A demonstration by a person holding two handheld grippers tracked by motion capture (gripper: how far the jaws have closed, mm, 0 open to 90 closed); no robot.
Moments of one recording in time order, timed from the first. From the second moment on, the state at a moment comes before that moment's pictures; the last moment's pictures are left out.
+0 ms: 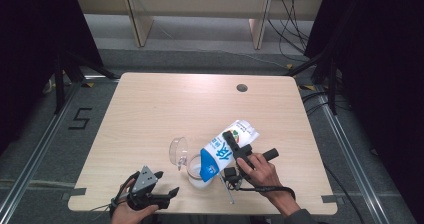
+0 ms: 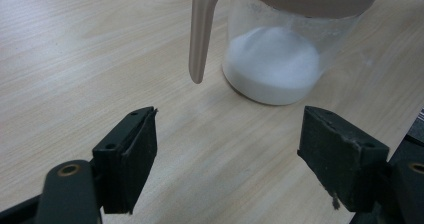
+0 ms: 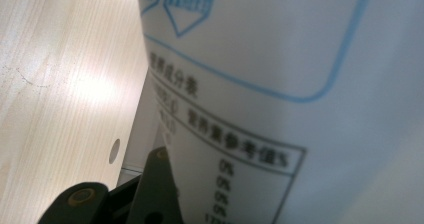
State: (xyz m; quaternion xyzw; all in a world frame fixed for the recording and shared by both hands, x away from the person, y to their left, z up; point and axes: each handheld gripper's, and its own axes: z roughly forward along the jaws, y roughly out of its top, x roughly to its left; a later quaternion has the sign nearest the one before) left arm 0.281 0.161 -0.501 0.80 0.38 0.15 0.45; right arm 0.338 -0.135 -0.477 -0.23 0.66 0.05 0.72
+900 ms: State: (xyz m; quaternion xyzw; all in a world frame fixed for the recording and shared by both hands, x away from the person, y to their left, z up) left arm 0.281 0.161 -0.501 0.80 0.38 0.15 0.45; right arm 0.338 -0.136 -0.475 -0.23 0.66 0.04 0.72
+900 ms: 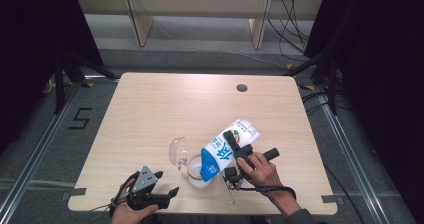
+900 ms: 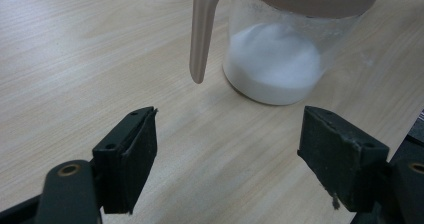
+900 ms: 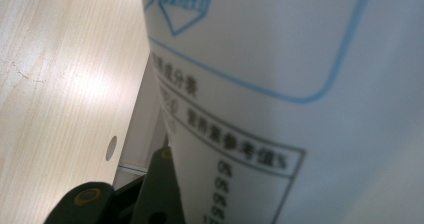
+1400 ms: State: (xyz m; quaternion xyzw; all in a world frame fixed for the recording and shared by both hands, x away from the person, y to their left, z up) left arm 0.281 0.161 -0.501 0.80 0.38 0.15 0.45; right arm 0.338 -0.137 -0.475 -0.23 0.65 0.04 0.72
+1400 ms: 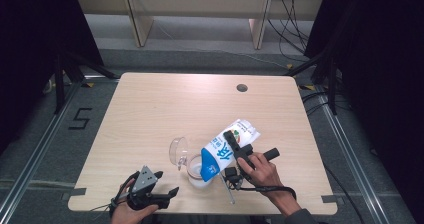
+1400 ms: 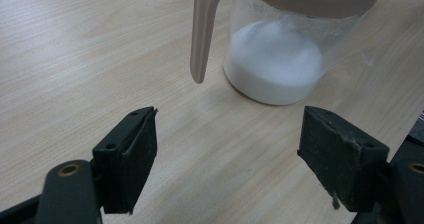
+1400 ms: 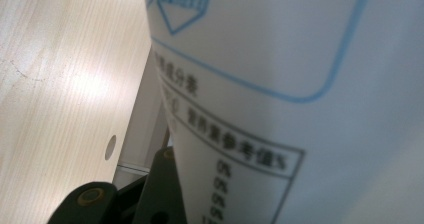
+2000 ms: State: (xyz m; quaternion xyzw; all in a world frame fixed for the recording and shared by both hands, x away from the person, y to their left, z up) left arm 0.281 0.161 -0.501 0.80 0.38 0.15 0.45; right arm 0.338 -0.137 -0.476 -0.23 0.65 0.04 0.72
